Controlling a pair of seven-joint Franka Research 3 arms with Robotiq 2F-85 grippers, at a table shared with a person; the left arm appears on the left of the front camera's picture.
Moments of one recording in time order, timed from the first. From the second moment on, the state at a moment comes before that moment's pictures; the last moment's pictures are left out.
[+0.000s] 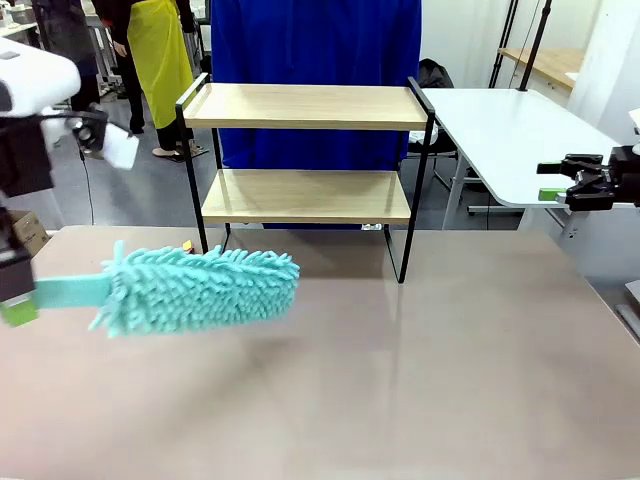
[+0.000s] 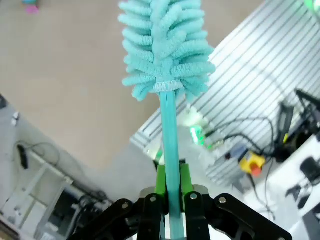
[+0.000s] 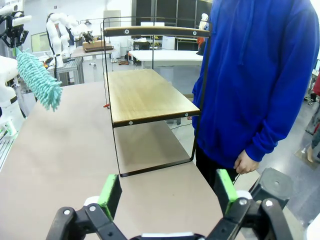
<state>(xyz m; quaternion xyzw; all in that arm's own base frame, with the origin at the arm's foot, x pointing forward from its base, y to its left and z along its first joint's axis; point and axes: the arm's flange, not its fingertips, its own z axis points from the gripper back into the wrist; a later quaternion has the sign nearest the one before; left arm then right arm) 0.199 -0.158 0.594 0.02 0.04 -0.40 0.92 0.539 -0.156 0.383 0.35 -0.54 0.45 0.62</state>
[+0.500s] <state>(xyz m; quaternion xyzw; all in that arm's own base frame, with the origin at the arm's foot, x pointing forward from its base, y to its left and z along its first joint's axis) 0.213 -0.156 0.591 0.06 0.09 -0.43 0.90 0.539 -0.156 0.383 0.35 -0.54 0.45 0.62</state>
